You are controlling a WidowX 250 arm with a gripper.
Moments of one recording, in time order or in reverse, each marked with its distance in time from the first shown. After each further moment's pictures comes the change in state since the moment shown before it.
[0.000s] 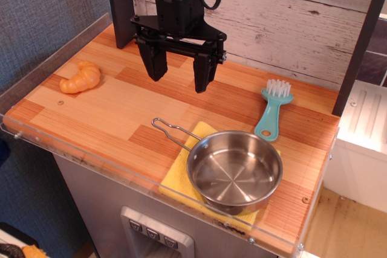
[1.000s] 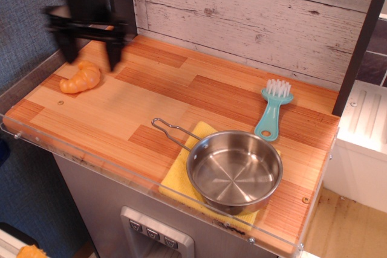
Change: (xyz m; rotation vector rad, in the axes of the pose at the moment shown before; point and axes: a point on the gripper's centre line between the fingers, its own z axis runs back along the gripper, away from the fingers) arm -0.010 0.135 -0.006 0.089 -0.010 0.185
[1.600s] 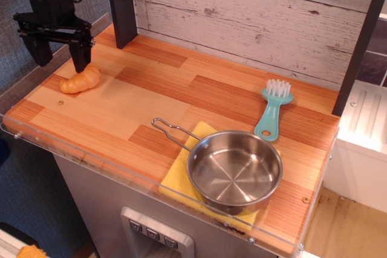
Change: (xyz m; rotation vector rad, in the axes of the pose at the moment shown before) arm 0.022 0.045 -0.034 0.013 0.039 0.007
